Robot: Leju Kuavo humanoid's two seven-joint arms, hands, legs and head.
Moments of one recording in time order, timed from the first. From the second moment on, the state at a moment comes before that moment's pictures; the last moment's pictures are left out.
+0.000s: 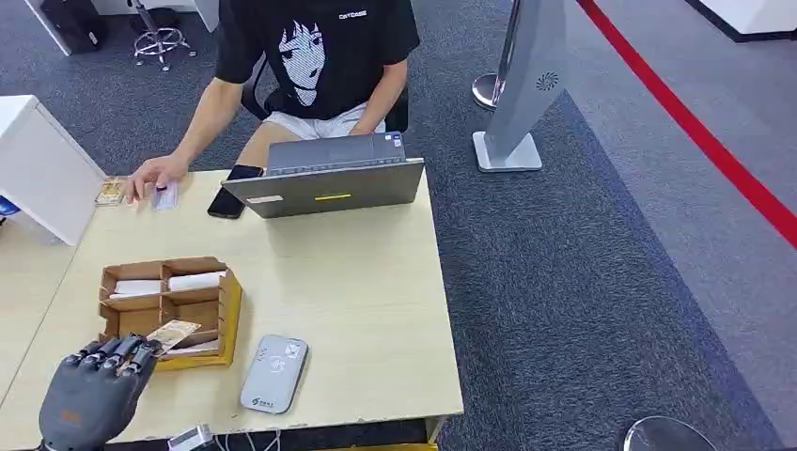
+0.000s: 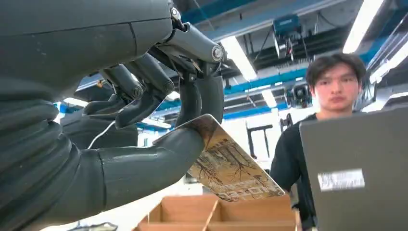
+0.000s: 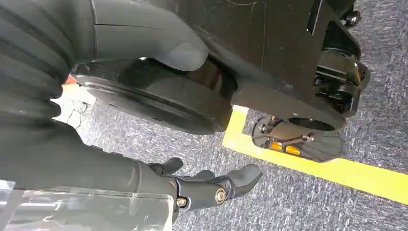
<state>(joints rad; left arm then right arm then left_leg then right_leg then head) 0.17 0.40 -0.23 -1.61 -1.09 0.67 -0.30 -0.07 0.15 -0.02 -0.19 0.26 -0.04 0.14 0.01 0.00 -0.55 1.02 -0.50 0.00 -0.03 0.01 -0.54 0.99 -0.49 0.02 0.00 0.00</state>
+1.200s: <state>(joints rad) -0.30 0.51 -0.16 -1.16 -1.08 0.49 -0.28 -0.08 0.15 -0.02 -0.19 0.34 -0.01 0.14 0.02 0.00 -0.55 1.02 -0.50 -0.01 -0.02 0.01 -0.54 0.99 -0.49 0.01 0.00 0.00</state>
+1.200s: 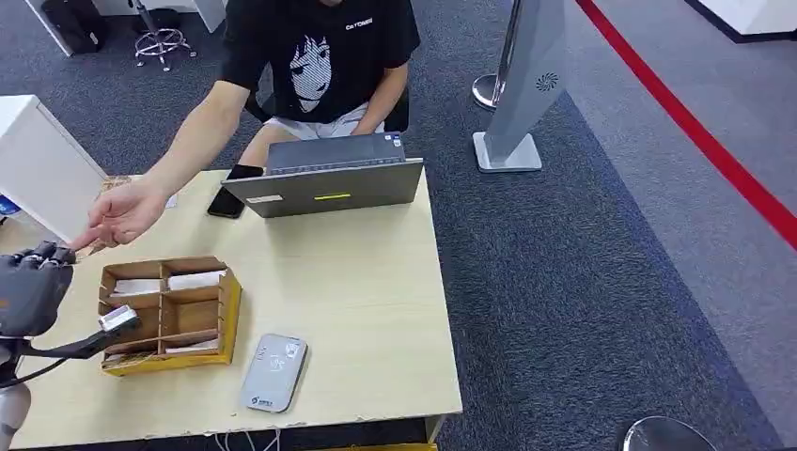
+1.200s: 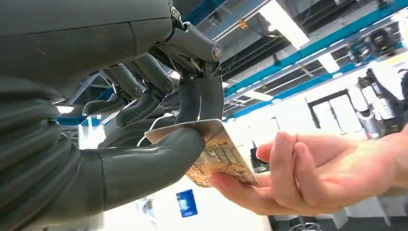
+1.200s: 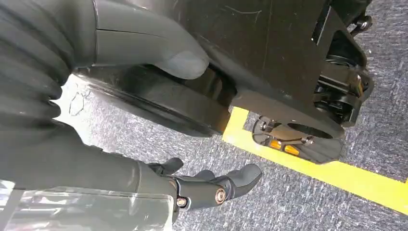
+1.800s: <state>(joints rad) -0.28 0.50 -0.15 -1.19 -1.06 0.52 -0.29 -0.08 0.15 -0.02 -0.19 0.36 -0.01 0.14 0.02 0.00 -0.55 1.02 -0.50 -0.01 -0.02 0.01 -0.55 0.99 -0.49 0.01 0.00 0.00</state>
